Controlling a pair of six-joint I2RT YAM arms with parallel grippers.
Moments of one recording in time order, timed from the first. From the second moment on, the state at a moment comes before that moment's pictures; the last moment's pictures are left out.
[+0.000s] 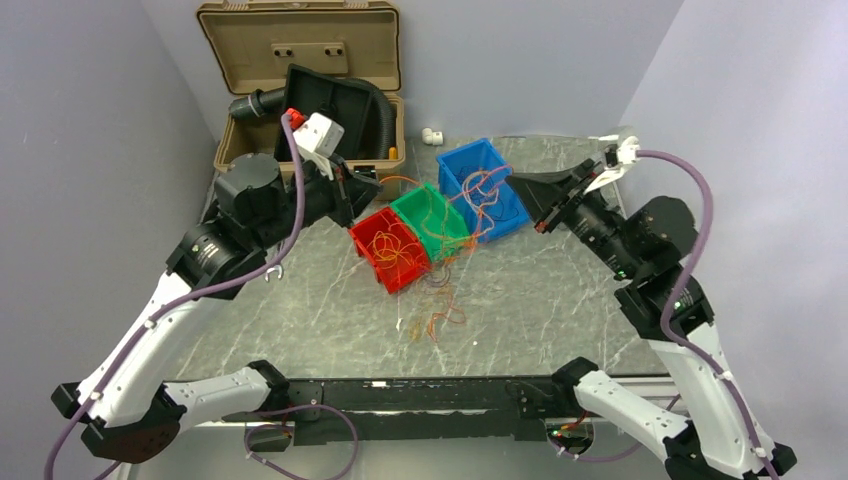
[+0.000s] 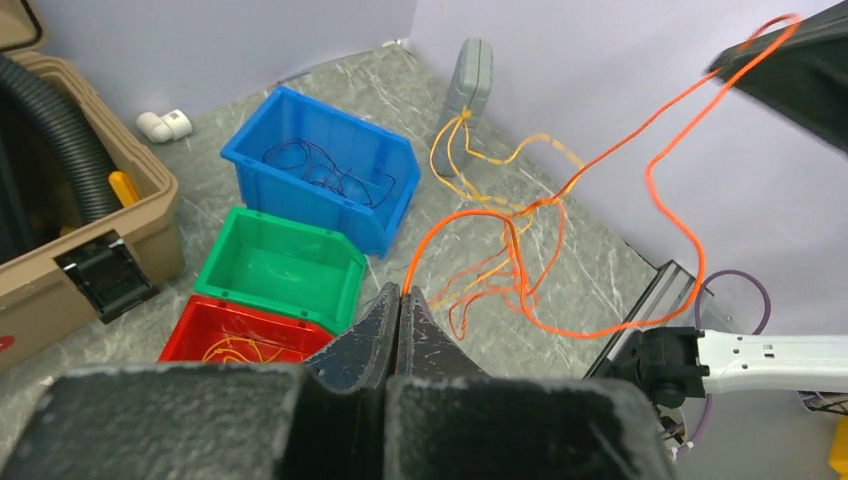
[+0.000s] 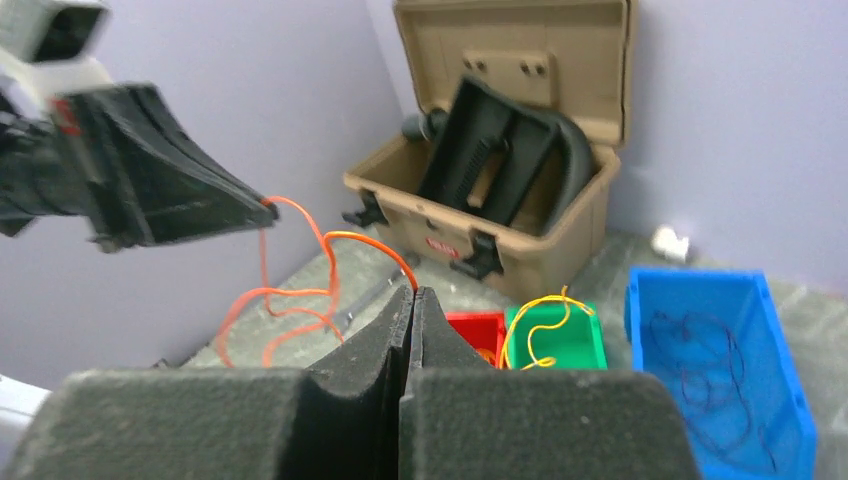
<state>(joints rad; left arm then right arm) -0.70 1.05 1.50 -0.53 0.12 -0.26 0.52 0.84 1.33 -0.31 -0.22 0.27</state>
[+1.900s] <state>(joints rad) -0.81 1.35 1.41 -0.18 0.49 -0.36 0.52 0.91 1.22 -0.48 -0.40 0.38</state>
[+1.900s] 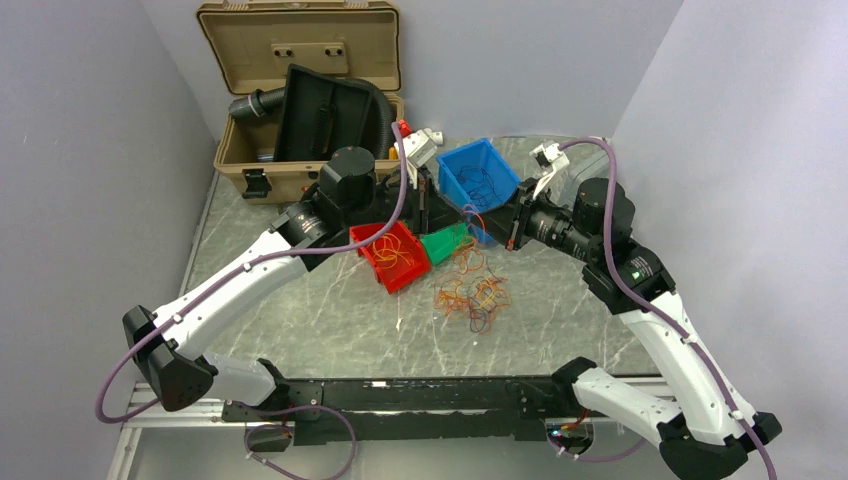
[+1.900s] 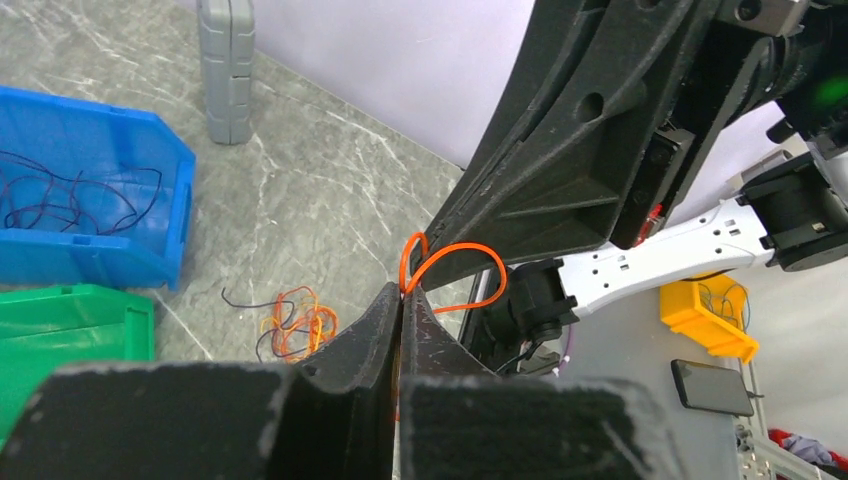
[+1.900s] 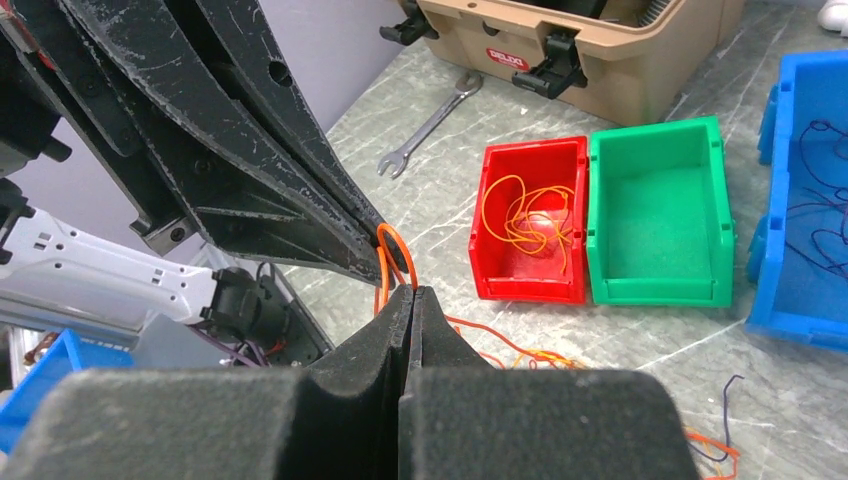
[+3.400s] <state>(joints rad) -0.82 1.36 1.38 -0.18 0.52 -0.35 0.51 0.64 0.78 -0.39 -0.20 0.41</state>
